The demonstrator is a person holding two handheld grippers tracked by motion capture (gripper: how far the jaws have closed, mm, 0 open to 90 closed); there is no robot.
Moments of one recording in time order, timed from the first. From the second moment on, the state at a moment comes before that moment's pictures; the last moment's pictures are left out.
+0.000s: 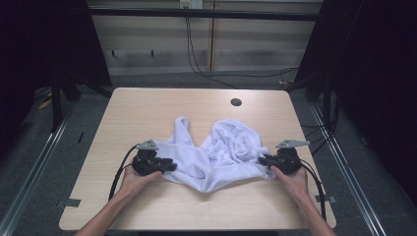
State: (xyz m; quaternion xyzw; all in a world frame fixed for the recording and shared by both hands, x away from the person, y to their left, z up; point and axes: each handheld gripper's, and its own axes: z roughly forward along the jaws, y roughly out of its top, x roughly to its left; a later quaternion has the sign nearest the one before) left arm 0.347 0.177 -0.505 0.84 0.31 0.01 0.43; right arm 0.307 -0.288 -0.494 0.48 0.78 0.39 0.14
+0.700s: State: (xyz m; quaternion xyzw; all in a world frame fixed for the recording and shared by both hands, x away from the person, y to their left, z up) left arm 0.302 0.199 -0.469 0.81 0.31 0.00 0.50; right arm 0.286 -0.172 -0.446 0.34 0.81 0.48 0.08
